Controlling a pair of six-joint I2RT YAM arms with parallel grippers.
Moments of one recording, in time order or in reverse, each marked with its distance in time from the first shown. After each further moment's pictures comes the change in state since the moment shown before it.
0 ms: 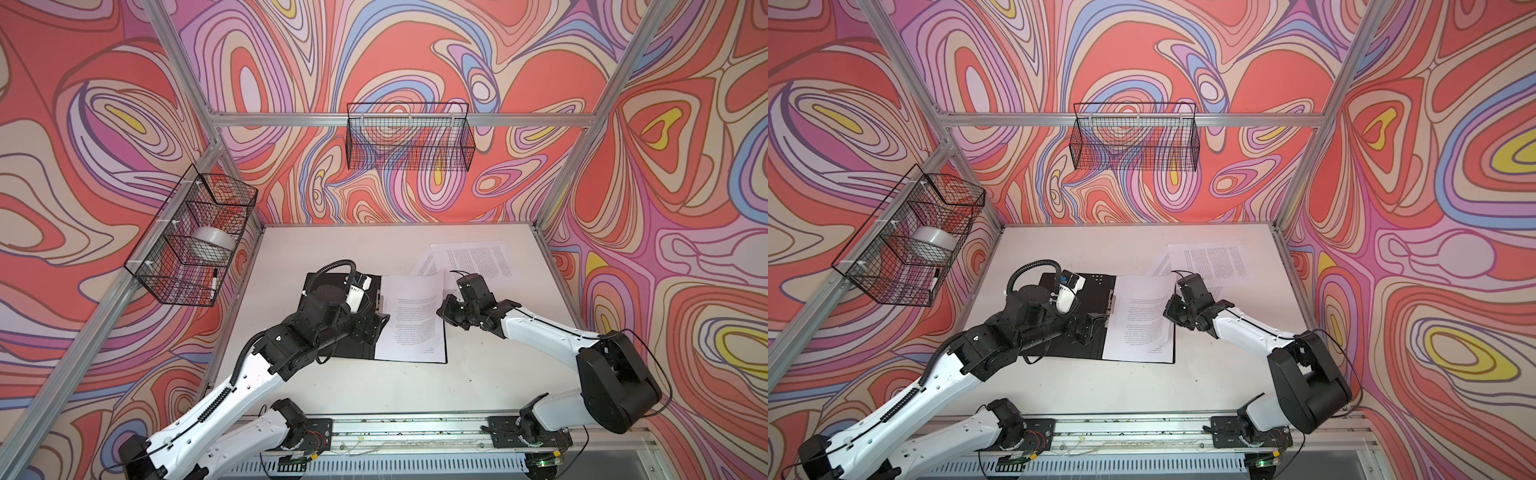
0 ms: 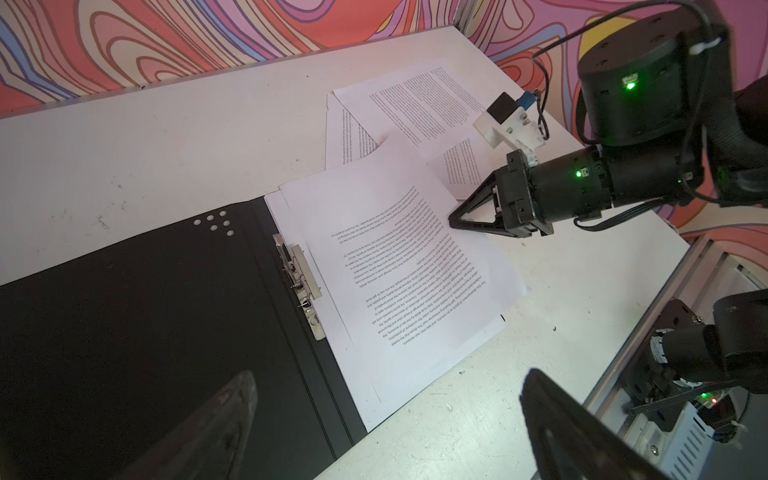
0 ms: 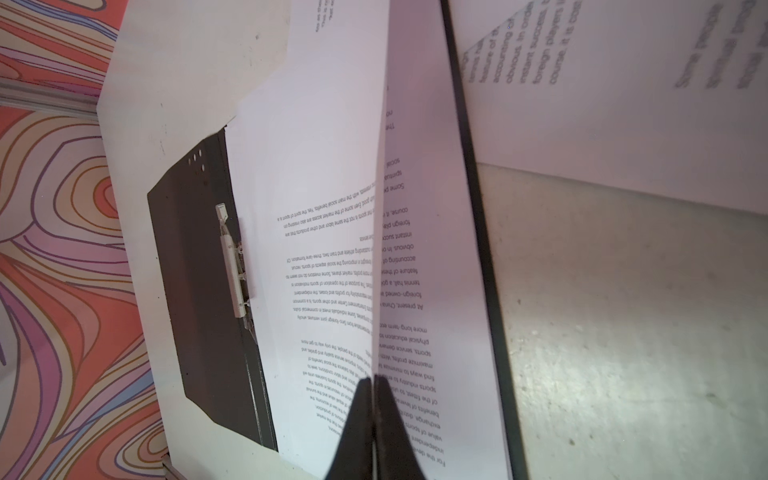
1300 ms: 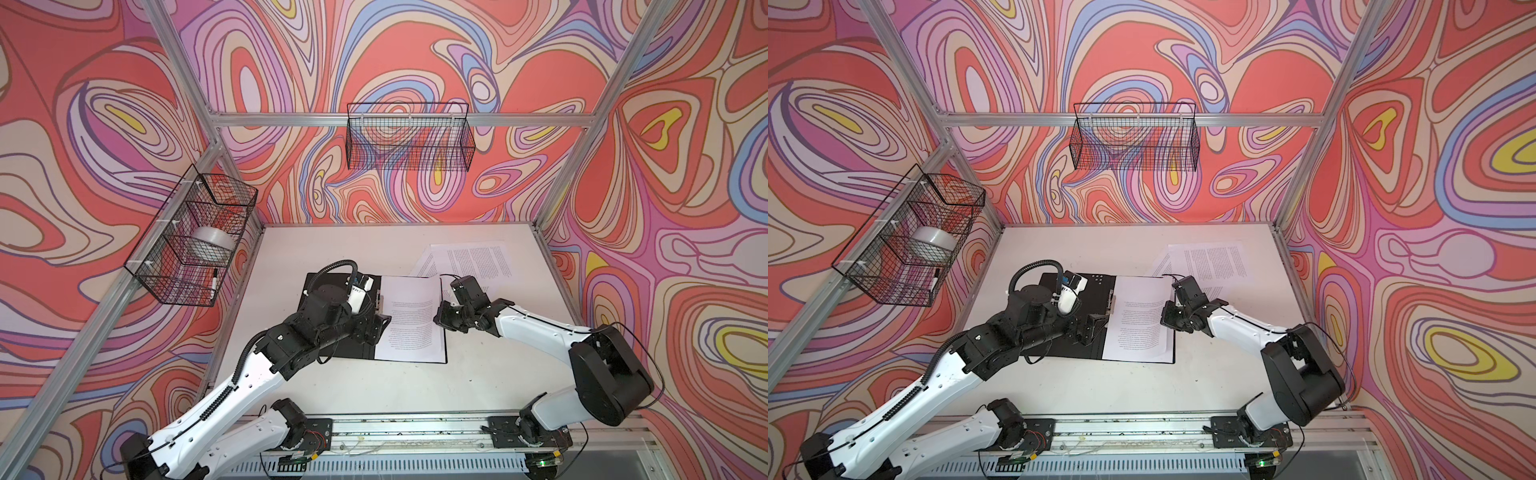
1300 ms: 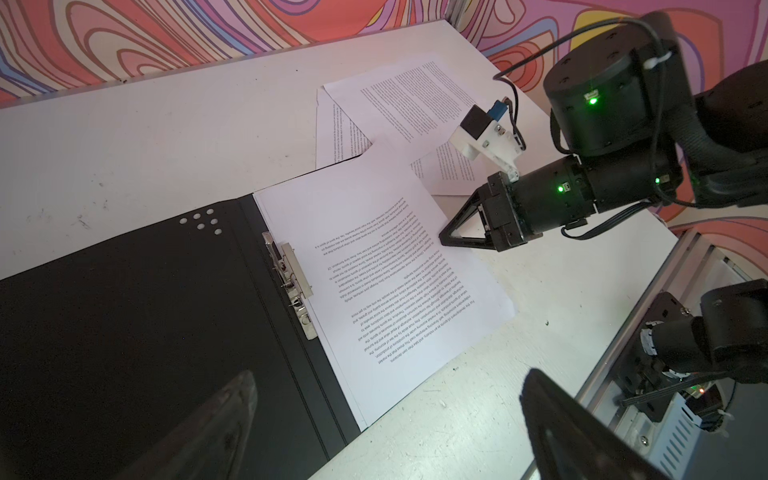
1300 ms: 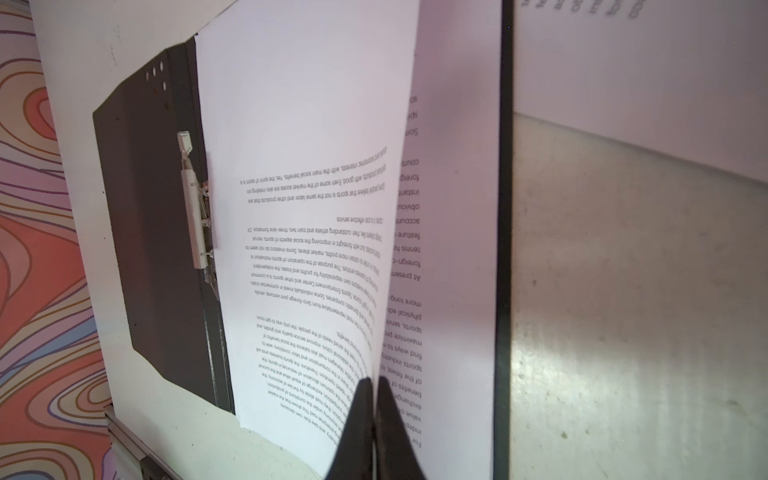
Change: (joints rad) left arm 0.000 0.008 -0.005 0.008 0.024 0.000; right arm 0.026 0.046 0.025 -0.071 -0.037 -0.153
